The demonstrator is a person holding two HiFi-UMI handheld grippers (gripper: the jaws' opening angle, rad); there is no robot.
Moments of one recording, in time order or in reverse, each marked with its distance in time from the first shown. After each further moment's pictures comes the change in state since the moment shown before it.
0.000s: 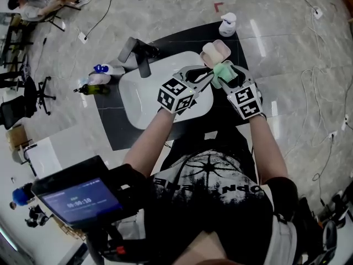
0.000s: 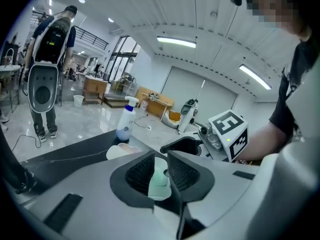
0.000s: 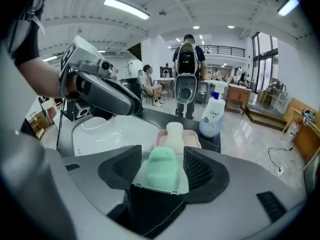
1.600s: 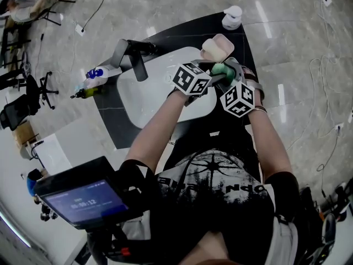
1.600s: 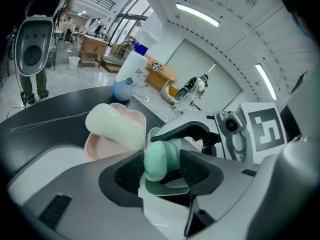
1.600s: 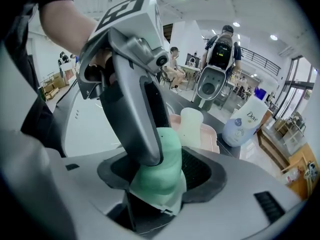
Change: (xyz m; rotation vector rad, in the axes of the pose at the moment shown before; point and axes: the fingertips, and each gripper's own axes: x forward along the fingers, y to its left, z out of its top) left arm 0.076 0.025 -0.066 -0.159 0.344 -0.106; right arm 0.052 0.012 -0.029 -0.359 0.162 0.071
